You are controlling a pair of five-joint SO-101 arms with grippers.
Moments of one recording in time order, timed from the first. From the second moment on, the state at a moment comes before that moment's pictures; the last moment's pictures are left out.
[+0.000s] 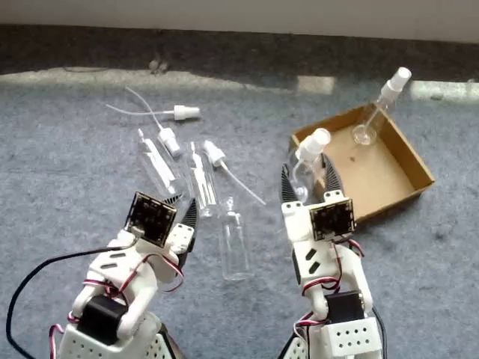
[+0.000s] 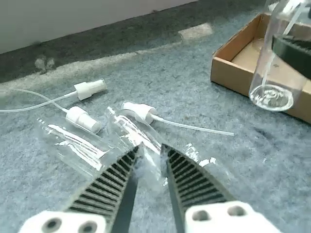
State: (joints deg) left arm 17.5 -104.0 80.8 56.7 1.6; right arm -12.5 -97.7 94.7 13.3 11.1
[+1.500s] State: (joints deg) left arm 17.5 -103.9 95.7 49.5 1.4; right arm 0.1 -16.0 61.6 -30.5 11.0
